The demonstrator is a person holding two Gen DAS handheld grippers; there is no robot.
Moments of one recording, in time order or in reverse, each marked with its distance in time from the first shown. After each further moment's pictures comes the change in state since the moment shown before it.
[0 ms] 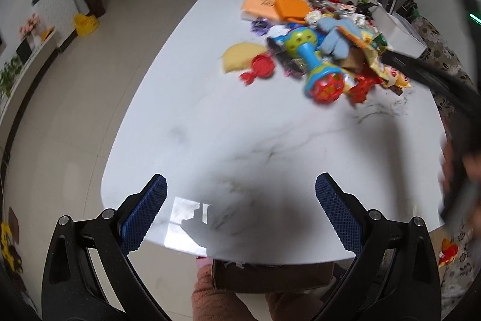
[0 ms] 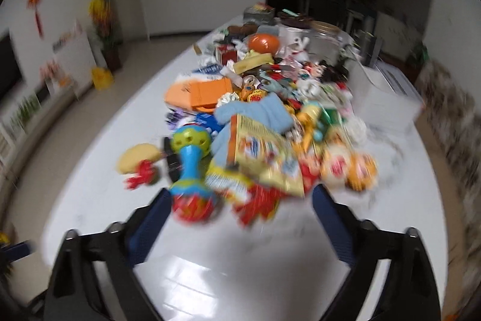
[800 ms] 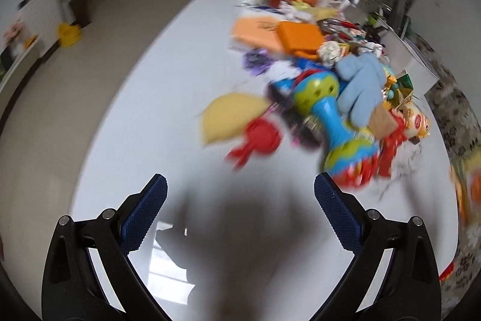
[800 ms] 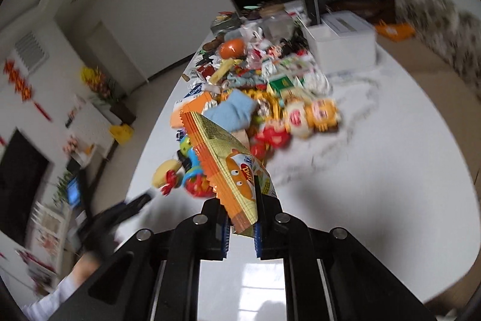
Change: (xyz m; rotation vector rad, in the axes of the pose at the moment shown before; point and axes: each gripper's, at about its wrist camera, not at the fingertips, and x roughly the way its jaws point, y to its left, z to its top) left arm 0.103 -0.011 0.107 0.016 -0.071 -0.111; right arm -0.105 -0.095 -0.076 0.462 -0.027 0.225
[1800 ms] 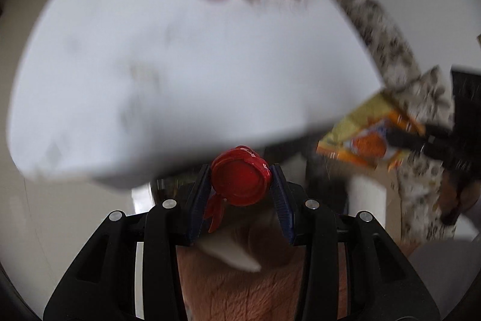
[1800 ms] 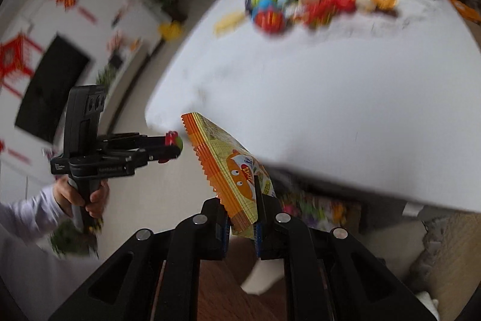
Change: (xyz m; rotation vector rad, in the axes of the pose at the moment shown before) left arm -0.080 0.000 -0.201 0.221 0.375 -0.360; right arm -0.030 0.013 -0.159 -0.275 0.467 0.180
